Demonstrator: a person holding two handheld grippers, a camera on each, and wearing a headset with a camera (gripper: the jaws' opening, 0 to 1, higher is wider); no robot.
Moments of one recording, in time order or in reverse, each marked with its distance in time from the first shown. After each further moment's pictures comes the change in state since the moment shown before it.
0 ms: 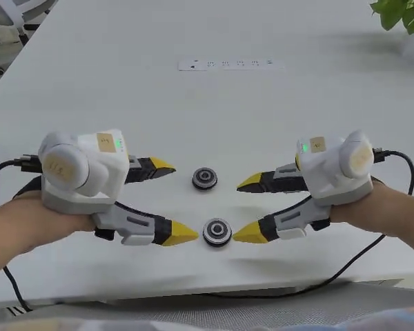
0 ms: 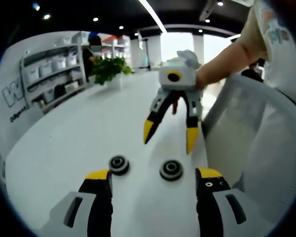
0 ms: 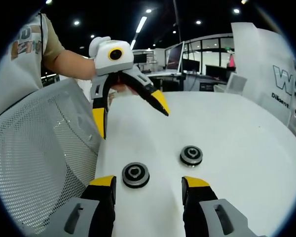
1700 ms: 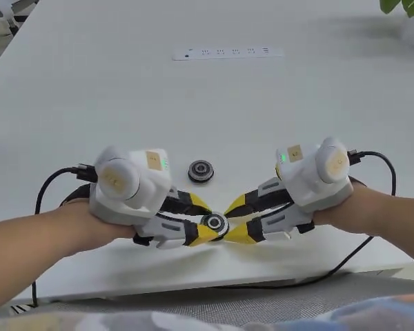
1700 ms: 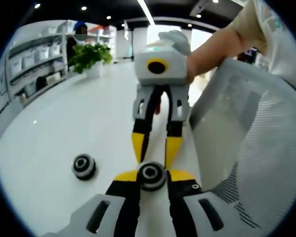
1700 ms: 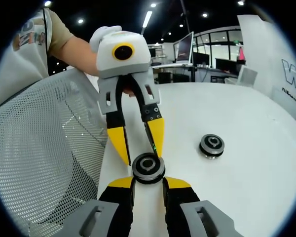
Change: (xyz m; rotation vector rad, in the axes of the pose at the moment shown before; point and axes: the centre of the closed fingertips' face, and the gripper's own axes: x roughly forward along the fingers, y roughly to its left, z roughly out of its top) left arm 0.053 -0.034 -0.019 -0.006 0.079 -0.164; right arm 0.021 0.019 -0.022 0.007 0.048 0.106
